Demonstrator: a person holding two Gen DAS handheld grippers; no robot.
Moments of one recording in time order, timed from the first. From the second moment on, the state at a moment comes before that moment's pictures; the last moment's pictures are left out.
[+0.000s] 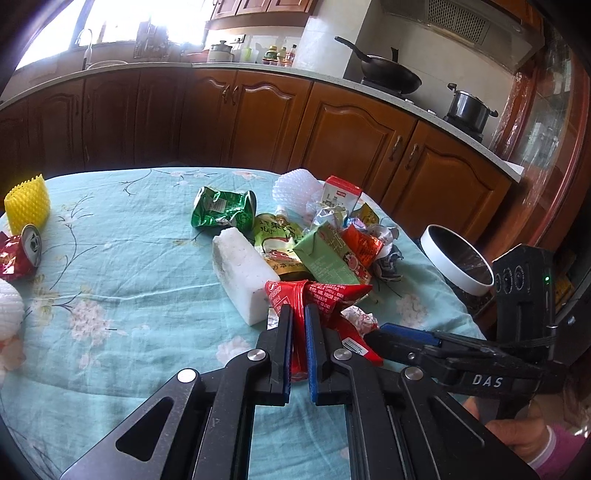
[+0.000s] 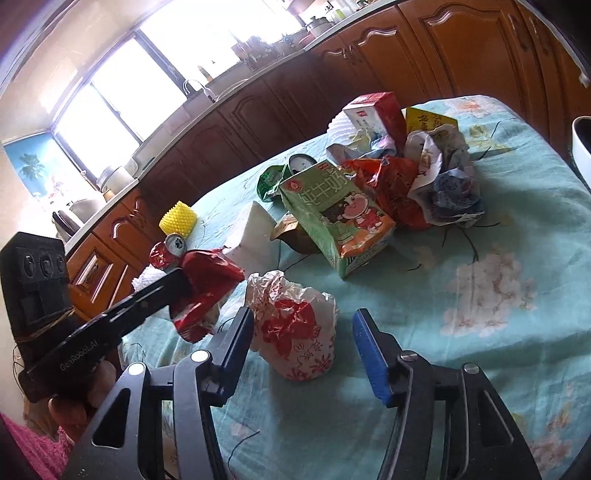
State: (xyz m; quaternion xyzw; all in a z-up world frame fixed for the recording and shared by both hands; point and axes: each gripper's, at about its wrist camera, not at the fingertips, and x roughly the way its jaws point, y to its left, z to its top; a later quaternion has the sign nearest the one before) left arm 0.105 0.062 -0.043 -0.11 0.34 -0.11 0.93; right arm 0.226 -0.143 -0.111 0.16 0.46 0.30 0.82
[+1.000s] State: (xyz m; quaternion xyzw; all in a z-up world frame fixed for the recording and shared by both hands) left arm 0.184 -0.087 -0.024 -0.06 0.35 -0.24 0.90; right arm 0.213 -0.333 -0.072 0.19 0.38 0.12 0.90
